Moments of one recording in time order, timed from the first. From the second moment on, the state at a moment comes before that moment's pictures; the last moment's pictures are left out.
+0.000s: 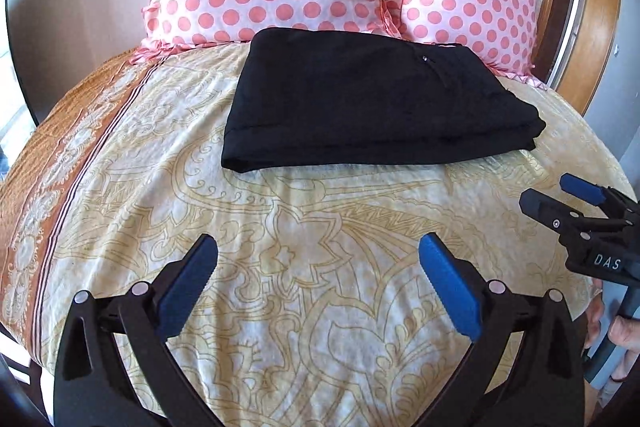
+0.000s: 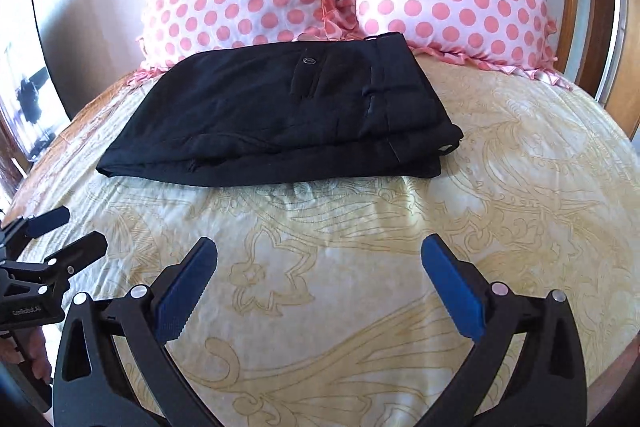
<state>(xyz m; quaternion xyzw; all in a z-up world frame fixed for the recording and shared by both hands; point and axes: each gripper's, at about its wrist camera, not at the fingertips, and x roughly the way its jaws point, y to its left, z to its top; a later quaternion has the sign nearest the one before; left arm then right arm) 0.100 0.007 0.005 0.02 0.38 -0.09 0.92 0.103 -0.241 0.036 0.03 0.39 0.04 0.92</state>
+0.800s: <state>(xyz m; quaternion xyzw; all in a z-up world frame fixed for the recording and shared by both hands) 0.103 0.002 -0.009 0.03 0.38 -0.06 0.92 0.095 -0.221 0.019 0.01 0.40 0.02 0.92</state>
